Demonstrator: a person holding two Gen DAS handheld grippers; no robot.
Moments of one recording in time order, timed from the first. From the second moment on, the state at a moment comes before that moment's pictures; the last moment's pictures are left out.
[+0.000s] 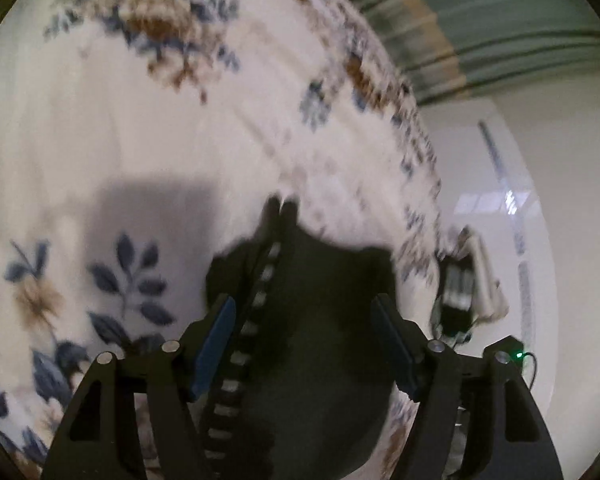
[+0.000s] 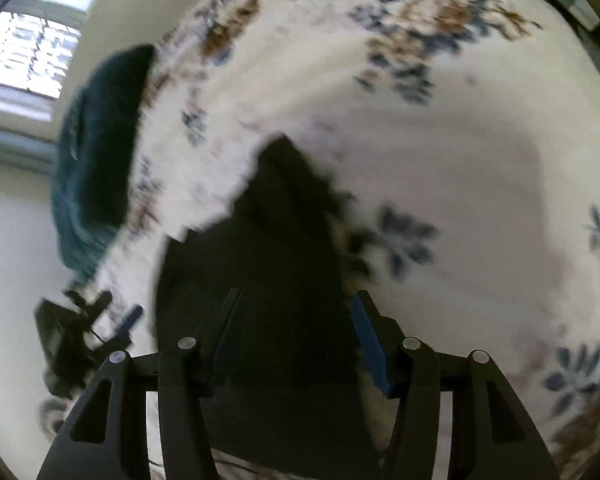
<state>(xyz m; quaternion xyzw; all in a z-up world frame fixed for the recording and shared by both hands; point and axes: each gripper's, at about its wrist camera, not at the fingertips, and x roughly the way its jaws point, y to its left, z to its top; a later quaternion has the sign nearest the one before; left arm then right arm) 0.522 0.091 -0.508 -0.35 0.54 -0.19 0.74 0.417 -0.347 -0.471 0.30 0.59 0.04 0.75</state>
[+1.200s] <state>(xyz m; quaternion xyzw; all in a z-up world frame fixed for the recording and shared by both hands) 0.296 0.102 -0.554 -0.59 0.48 -0.11 0.64 0.466 -0.352 -0.554 0.34 0.70 0.22 0.60</state>
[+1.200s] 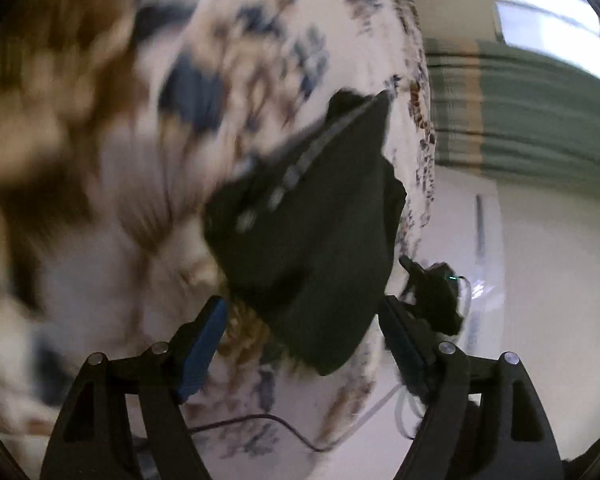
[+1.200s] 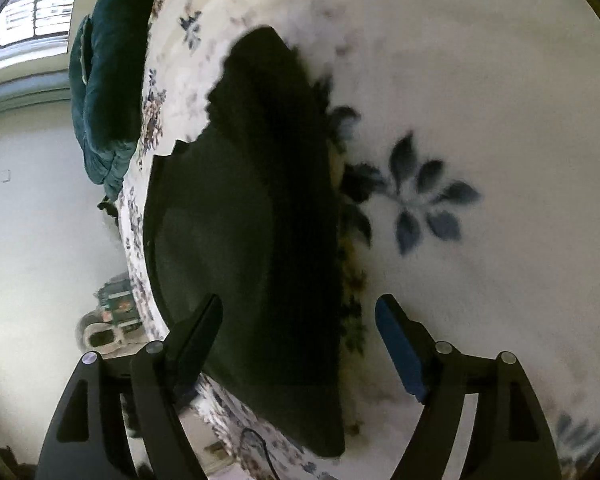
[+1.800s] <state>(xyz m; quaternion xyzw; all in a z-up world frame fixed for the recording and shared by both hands) 0.389 0.098 -0.524 -0.54 0.45 -0.10 0.71 0.459 -0.304 -0.562 0.40 0.62 0.19 0.65</state>
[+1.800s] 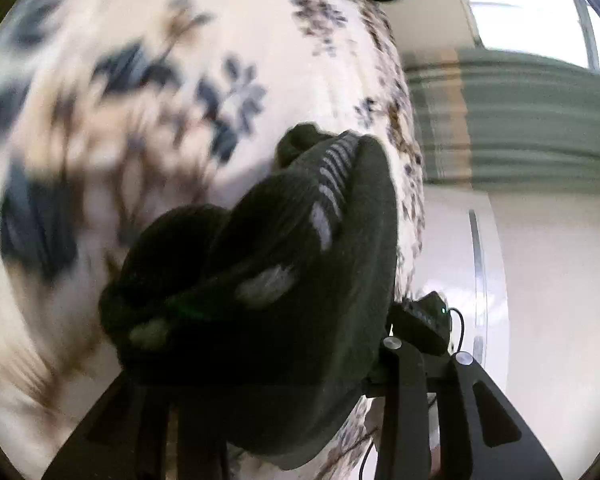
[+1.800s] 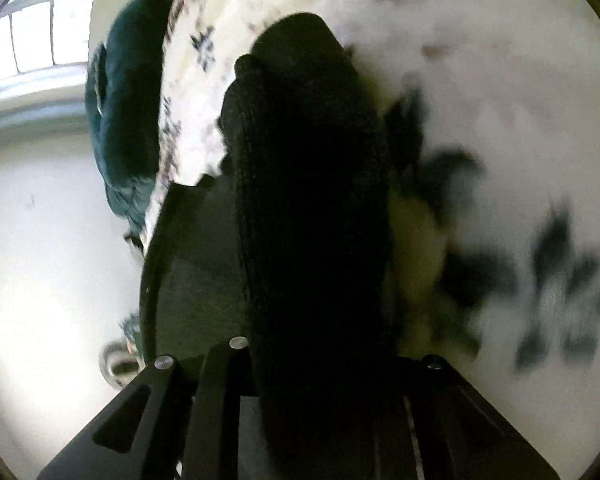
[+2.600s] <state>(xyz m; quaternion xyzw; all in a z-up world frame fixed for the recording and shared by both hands) 0.294 0.145 -0.475 -0.35 0.55 -0.02 0.76 0.180 -0.289 -0.489 0.33 0.69 0.07 0.64</state>
